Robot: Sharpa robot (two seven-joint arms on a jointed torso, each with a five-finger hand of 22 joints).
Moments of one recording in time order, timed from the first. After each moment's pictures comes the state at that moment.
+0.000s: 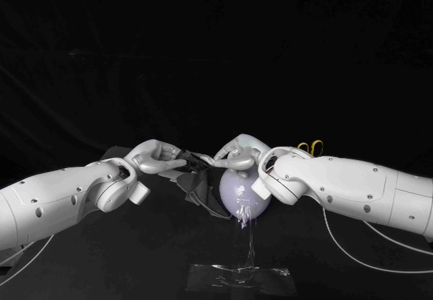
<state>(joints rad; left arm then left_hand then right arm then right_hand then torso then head) 1.14 -0.95 -0.06 1.40 -0.50 -0.15 0.29 1.57 -0.13 0.46 0.14 0.05 0.84 0.21 0.31 0.30 0.94 0.19 0.10 0.07 0.82 0.17 0.24 0.24 0.11 0.74 0.29 0.20 0.09 1.32 -0.52 -0.18 1.42 -0.71 -0.39 -0.10 1.28 -0.07 0.62 -0.01 0.05 1.09 0.06 0.25 0.39 1.43 -0.01 0.71 0.93 1.47 -0.07 1.48 1.31 0.11 1.29 0.03 1.07 1.01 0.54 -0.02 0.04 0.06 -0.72</state>
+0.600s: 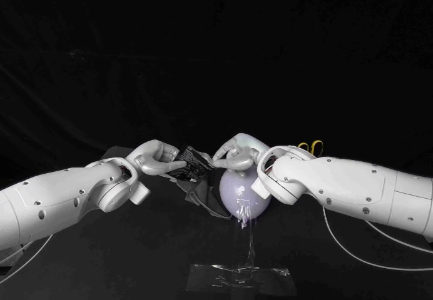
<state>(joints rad) 1.14 -0.94 -0.06 1.40 -0.58 -0.17 0.28 1.56 -0.08 0.54 0.14 0.05 0.95 0.17 0.39 0.33 1.11 0.14 0.14 0.07 0.95 0.12 0.30 0.28 0.16 0.81 0.28 0.26 0.11 1.32 -0.51 -0.18 1.42 -0.81 -0.39 -0.10 1.25 -0.08 0.62 -0.01 0.05 1.05 0.07 0.30 0.41 1.41 -0.01 0.59 0.86 1.47 -0.07 1.46 1.29 0.12 1.25 0.04 1.00 0.95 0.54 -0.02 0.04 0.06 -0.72</state>
